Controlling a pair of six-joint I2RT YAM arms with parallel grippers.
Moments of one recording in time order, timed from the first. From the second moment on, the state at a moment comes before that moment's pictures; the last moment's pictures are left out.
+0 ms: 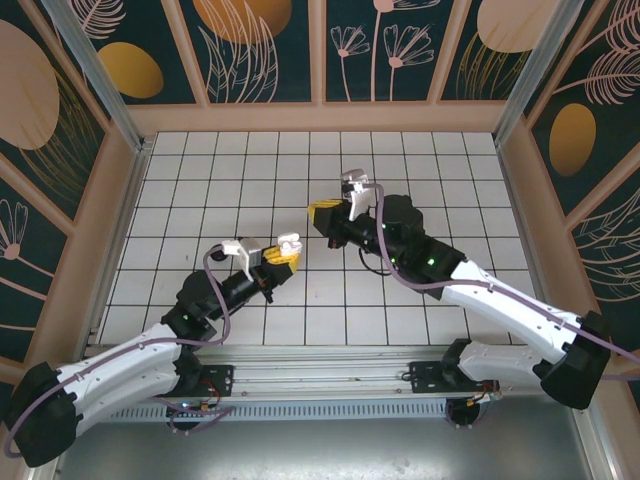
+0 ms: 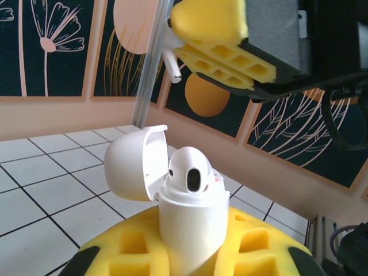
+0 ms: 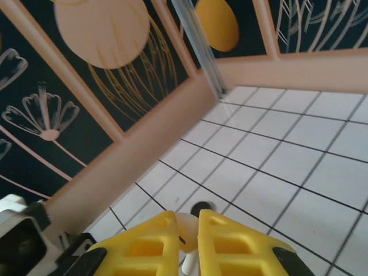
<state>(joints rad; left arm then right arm) -0.81 0.79 0.27 0.66 0.19 -0.33 0.91 1.12 0.98 0.02 -0.06 0.43</state>
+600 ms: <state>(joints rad) -0.81 0.80 0.32 0.68 0.15 -0.42 0.96 1.11 0.92 0.26 -0.14 0.44</state>
